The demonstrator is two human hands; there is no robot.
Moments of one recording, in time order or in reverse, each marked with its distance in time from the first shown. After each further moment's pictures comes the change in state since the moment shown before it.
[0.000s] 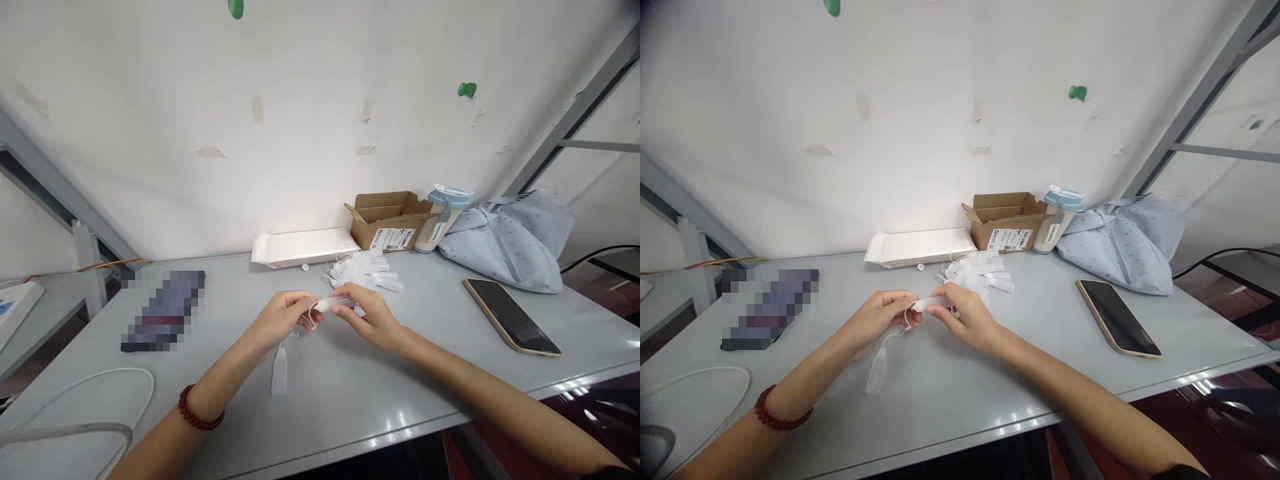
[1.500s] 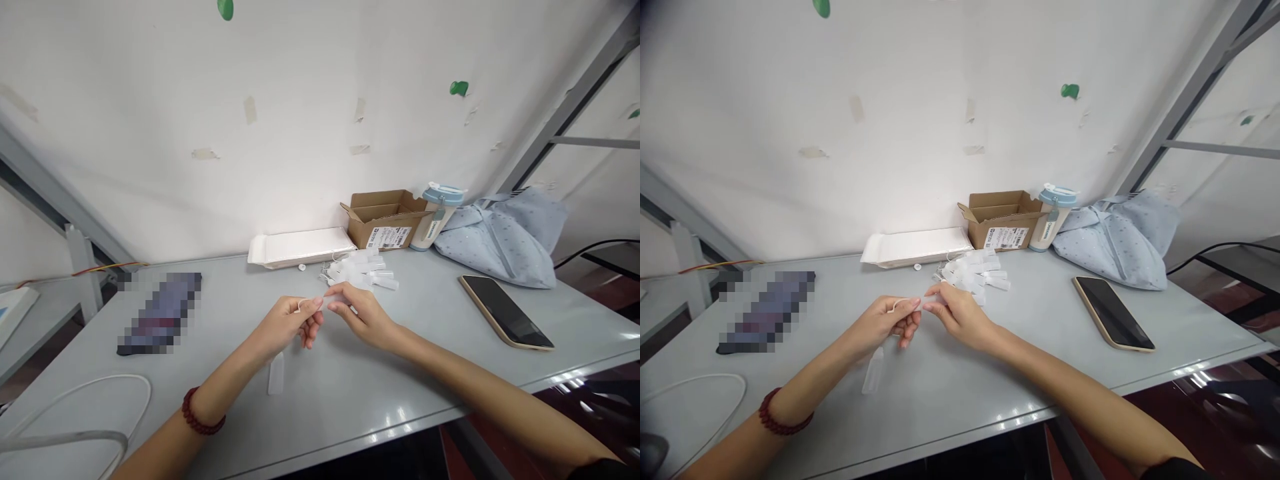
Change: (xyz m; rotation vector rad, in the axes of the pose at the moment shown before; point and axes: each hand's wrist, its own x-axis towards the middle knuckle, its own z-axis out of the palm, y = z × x) left_hand 0.002 -0.007 0.010 0.034 -0.068 -0.022; right_hand 0.000 -0.004 -0.001 0.034 -0.048 0.080
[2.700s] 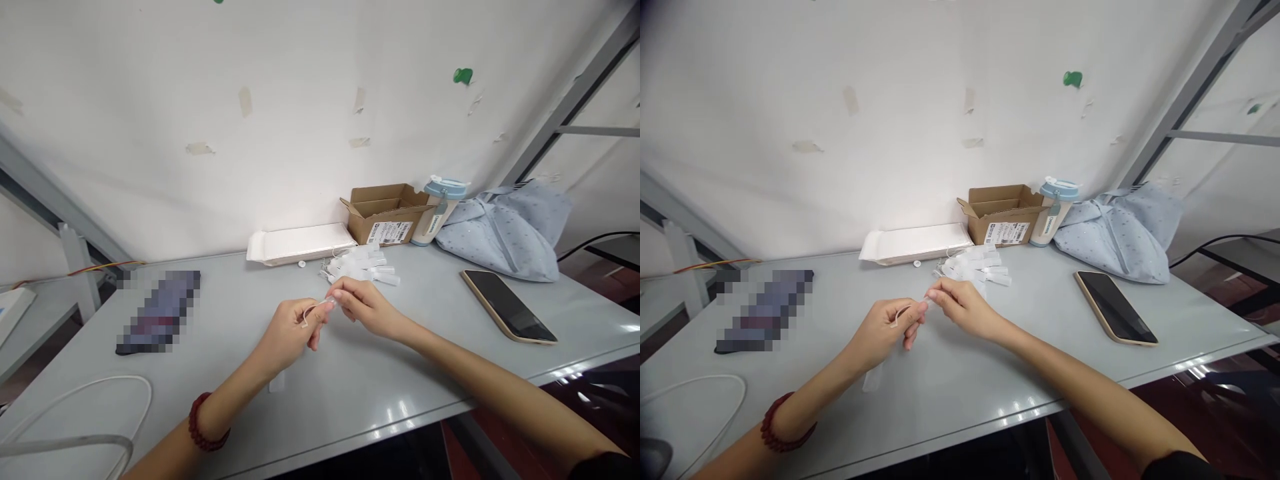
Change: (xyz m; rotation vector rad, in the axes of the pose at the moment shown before) left_hand -0.009 -0.001 0.016 0.295 0.147 0.152; right_hand 0.005 -0.005 -0.010 0.289 -0.140 0.212
